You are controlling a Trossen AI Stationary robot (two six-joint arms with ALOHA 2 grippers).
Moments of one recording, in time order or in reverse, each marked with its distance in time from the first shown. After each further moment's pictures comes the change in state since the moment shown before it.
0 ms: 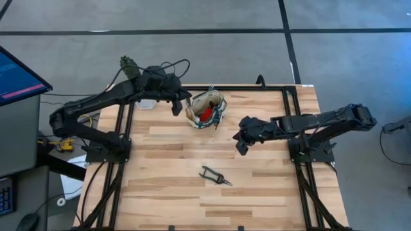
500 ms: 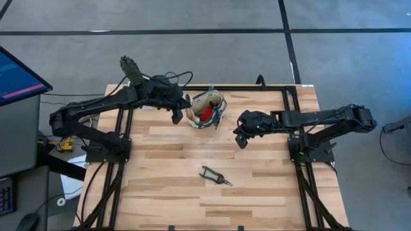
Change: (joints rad) left arm -0.040 -0.005 -0.097 -0.009 0.000 -0.038; right arm -0.102 0.000 0.000 -0.008 -0.070 -0.067
